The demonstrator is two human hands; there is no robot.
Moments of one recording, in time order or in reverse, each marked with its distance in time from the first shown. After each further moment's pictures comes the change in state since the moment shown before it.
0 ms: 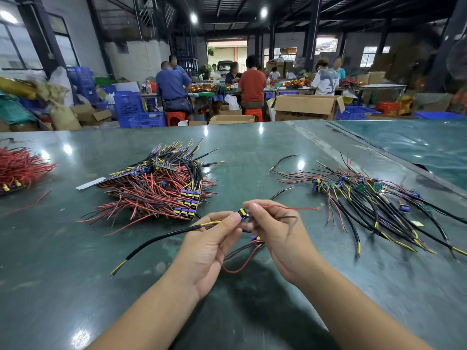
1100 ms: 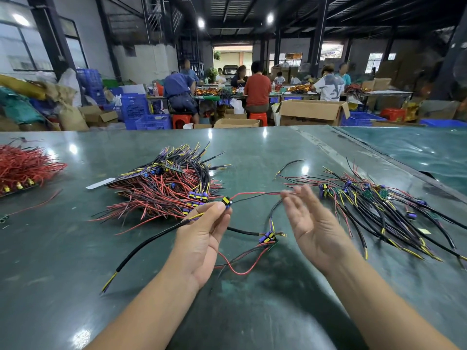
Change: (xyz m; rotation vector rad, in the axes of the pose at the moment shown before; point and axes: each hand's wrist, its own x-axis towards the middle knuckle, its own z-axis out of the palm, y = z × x) left_hand 0.007 0.019 -0.006 -0.179 0.117 0.123; right_hand 0.021 -0.023 -0.030 0.638 0.205 0.155
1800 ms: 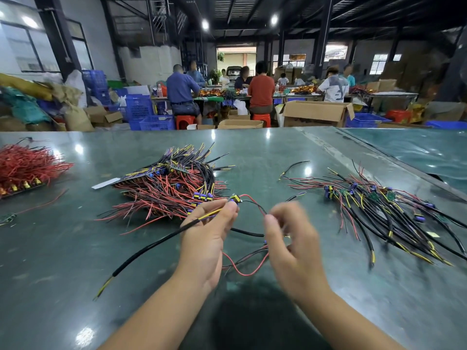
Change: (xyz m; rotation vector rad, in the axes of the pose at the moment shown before) left_hand -0.004 -0.007 0.001 0.141 -0.027 0.224; right_hand -0.036 0.050 0.001 -1.341 -0.153 -0.925
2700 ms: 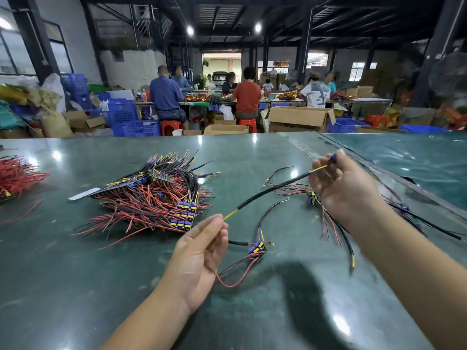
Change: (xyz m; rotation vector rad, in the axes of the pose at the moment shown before) left_hand -0.006 0.004 0.001 -0.130 -0.078 -0.379; right_hand 0.124 0.021 -0.080 1.080 0.314 0.898
